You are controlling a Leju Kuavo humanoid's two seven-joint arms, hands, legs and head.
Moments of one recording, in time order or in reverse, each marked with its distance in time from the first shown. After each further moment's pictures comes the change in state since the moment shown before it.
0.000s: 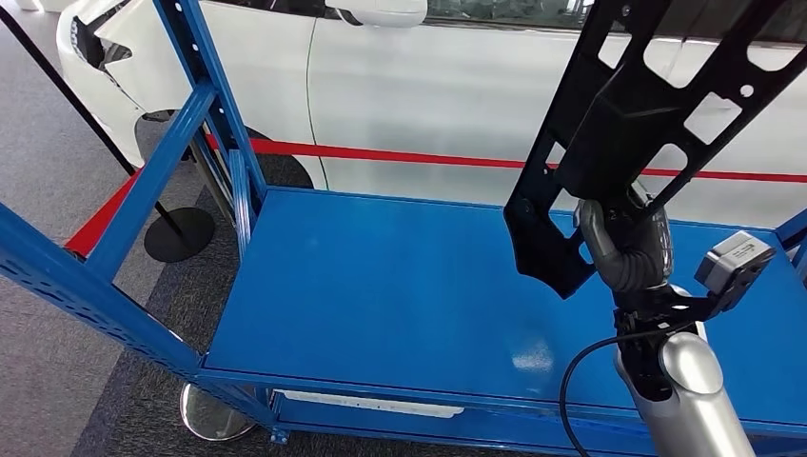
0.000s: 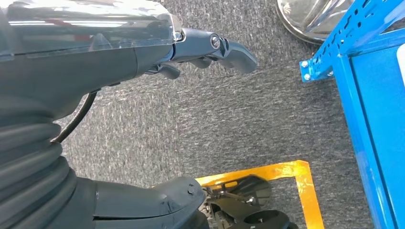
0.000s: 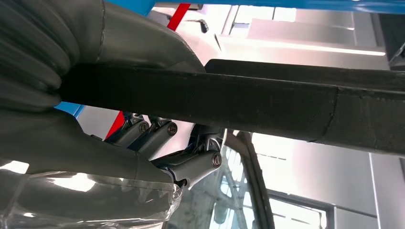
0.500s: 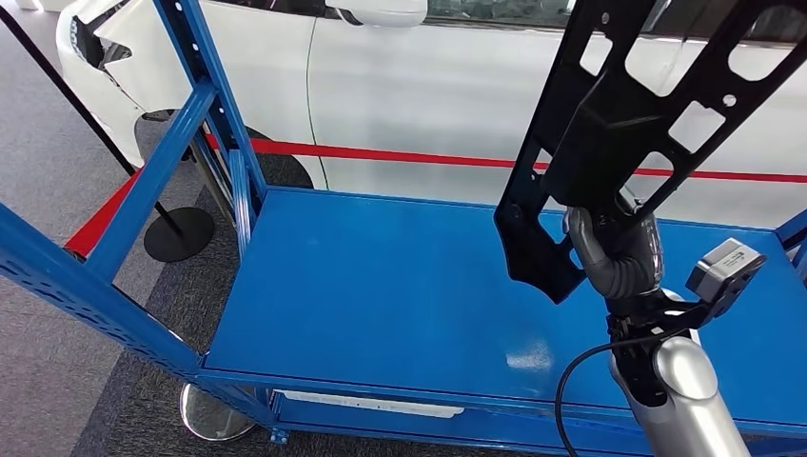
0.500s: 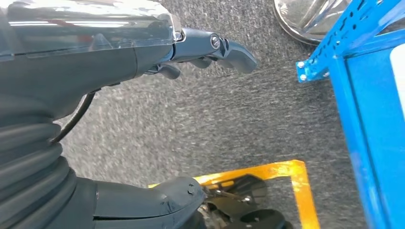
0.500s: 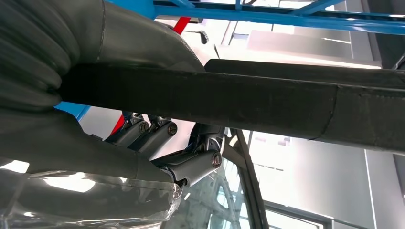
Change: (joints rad) left arm 0.000 0.000 0.007 0.000 0.022 -0.013 -0.028; right arm 0.014 -0.001 0.030 -0.021 -0.005 0.009 -0.011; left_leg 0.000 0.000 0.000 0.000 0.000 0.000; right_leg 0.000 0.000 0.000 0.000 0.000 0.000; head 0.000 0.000
